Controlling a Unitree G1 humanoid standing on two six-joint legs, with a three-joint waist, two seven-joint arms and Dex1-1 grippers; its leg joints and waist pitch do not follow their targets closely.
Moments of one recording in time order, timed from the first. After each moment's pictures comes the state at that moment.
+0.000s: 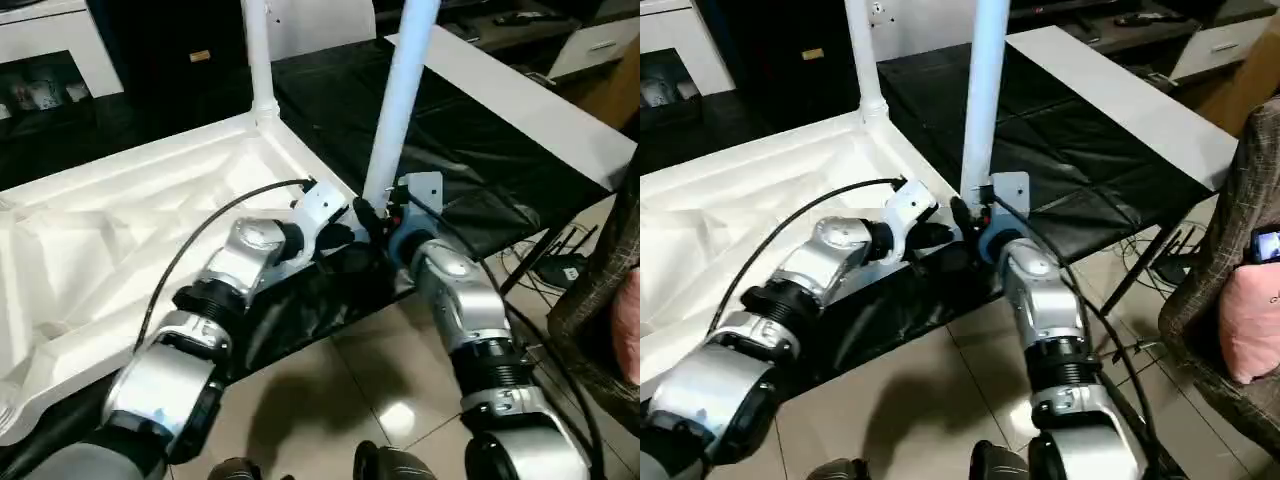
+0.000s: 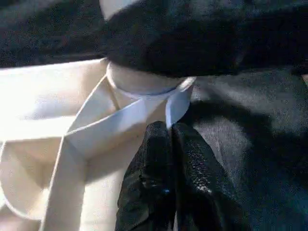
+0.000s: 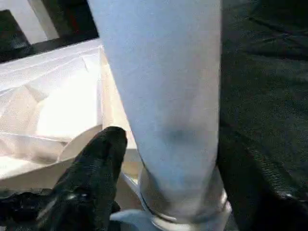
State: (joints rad) left arm -0.87 0.13 -0.20 0.94 0.11 0.03 -0.81; right arm -0.57 0.04 -0.06 0.46 0.11 0.26 0.25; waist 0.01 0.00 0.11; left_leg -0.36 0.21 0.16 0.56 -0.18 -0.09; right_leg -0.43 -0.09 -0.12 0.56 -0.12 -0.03
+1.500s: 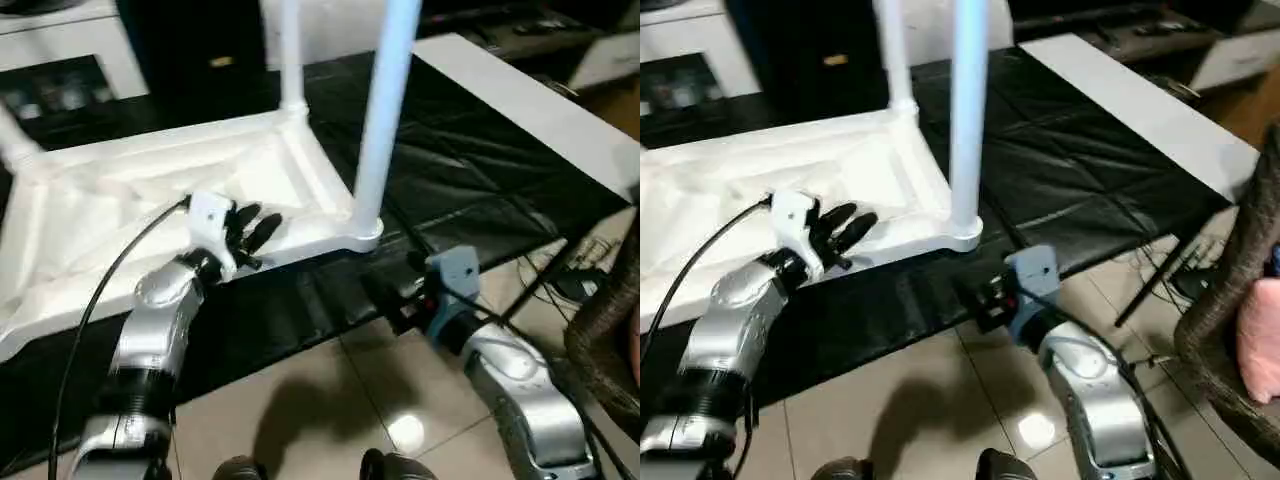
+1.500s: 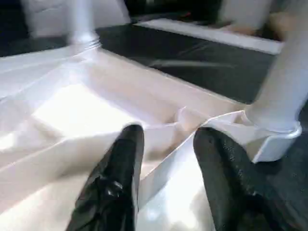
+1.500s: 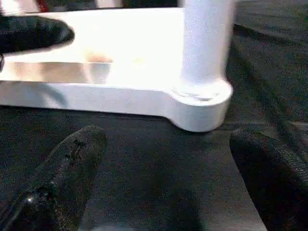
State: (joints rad) left arm -0.35 0.17 0.11 0.23 -0.15 0.13 -0.51; right arm -0.04 -0.16 0.11 -0.20 0.13 0.39 0.41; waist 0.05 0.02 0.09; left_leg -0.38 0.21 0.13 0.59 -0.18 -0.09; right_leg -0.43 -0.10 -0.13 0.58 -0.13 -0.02
